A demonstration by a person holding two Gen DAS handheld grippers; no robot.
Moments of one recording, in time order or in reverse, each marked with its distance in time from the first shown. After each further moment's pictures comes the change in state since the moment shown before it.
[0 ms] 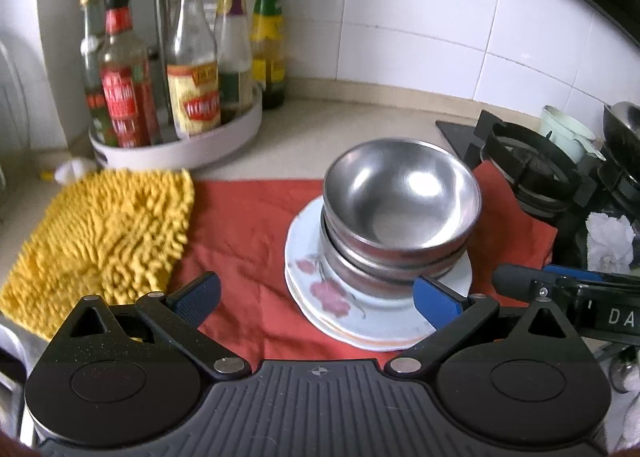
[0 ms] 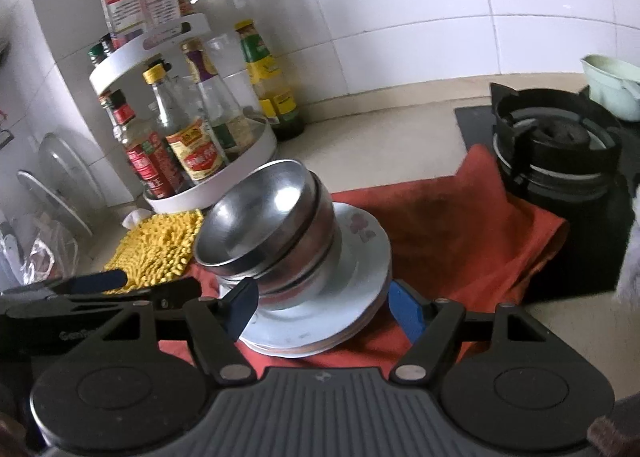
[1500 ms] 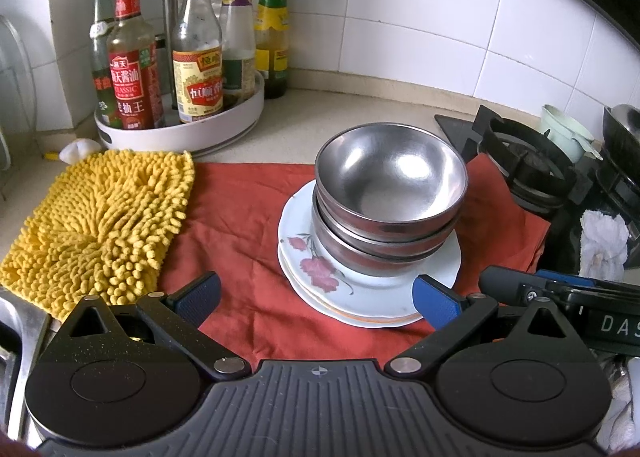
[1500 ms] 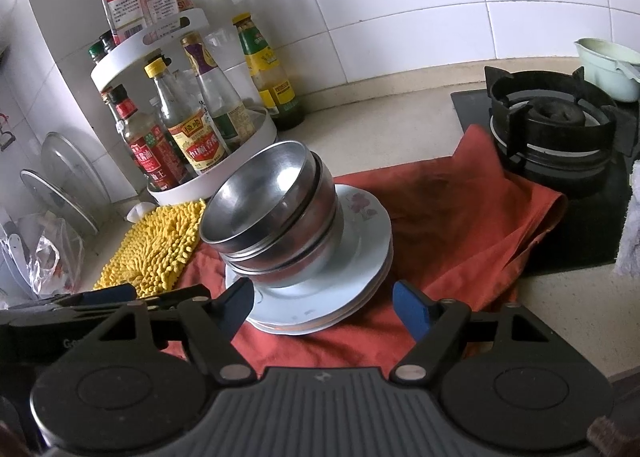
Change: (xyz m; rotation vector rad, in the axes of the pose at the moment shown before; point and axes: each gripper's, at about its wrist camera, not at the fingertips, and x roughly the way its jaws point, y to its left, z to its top) left arm -0.011 -0.007 -0.010 -0.028 0.010 0.012; right arm -0.008 0.000 -0.012 0.021 0.020 0.017
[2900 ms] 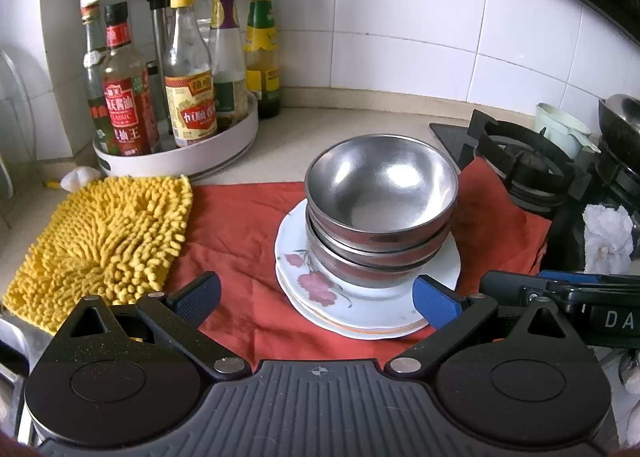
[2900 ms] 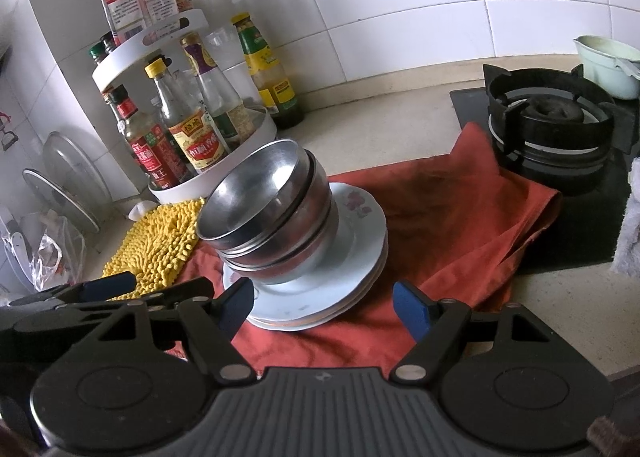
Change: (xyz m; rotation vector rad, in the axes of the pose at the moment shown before) left arm -0.003 -0.003 -0.002 0.070 -0.063 0.011; right arm -0.002 -0.006 -0.002 -0.001 0.003 0.012
